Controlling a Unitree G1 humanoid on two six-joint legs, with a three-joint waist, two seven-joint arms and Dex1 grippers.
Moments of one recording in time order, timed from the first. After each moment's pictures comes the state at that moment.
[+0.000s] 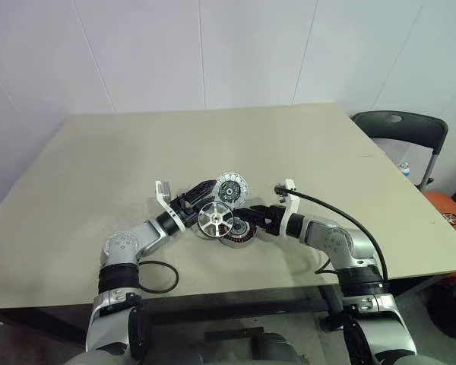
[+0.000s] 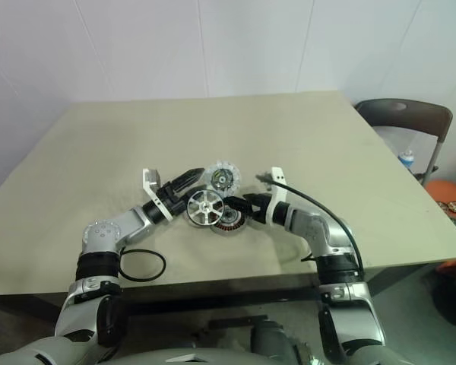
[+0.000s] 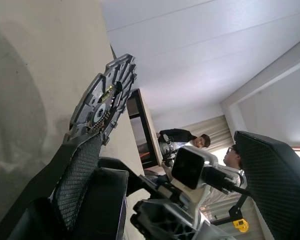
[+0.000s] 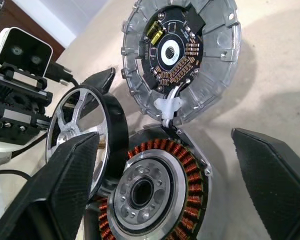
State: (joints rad) left arm -0.51 0.12 0.43 0.45 -1.04 1.06 -0.53; right arm -0.47 -0.26 -0.02 0.20 0.56 0.87 0.62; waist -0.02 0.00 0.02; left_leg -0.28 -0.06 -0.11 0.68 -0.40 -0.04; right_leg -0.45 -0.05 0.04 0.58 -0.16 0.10
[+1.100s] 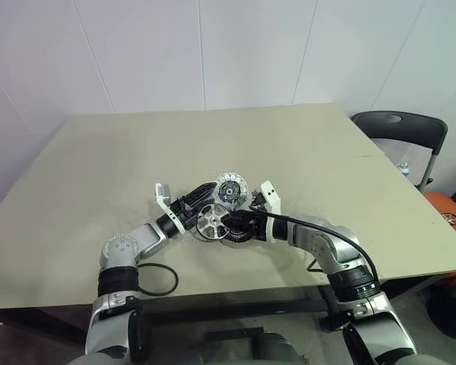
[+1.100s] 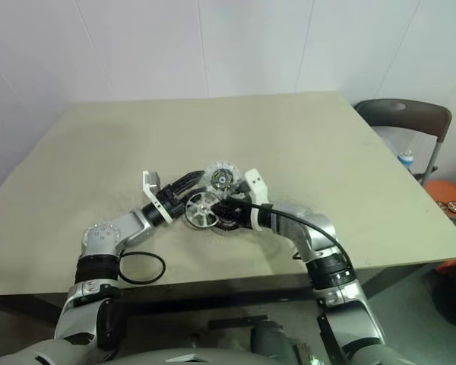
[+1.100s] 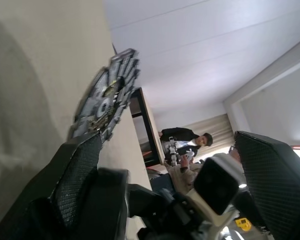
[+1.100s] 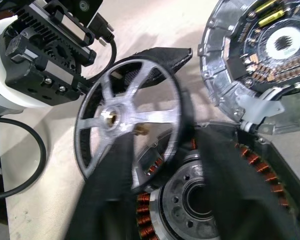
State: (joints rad) left arm -0.48 0.11 0.42 0.43 -1.04 1.06 -0.52; right arm -0.47 -0.27 0.16 0.08 0.43 0.82 0.69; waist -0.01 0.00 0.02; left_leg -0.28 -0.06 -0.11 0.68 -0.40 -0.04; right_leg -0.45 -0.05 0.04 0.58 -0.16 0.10
